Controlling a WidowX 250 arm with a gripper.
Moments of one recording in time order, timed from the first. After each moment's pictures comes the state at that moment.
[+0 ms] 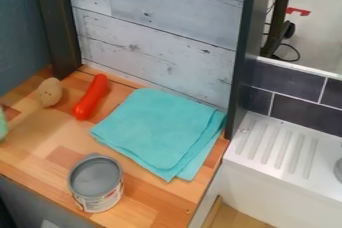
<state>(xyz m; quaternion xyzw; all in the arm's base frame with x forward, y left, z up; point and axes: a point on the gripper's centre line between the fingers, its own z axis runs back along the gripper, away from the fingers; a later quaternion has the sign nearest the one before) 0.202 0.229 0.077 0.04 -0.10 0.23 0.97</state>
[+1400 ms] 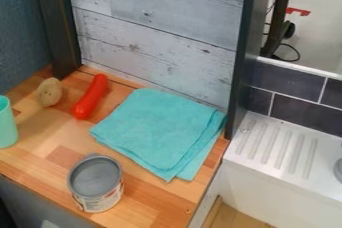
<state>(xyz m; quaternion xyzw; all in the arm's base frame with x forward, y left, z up) 0.213 0.220 0.101 0.03 -0.07 0.30 0.95</state>
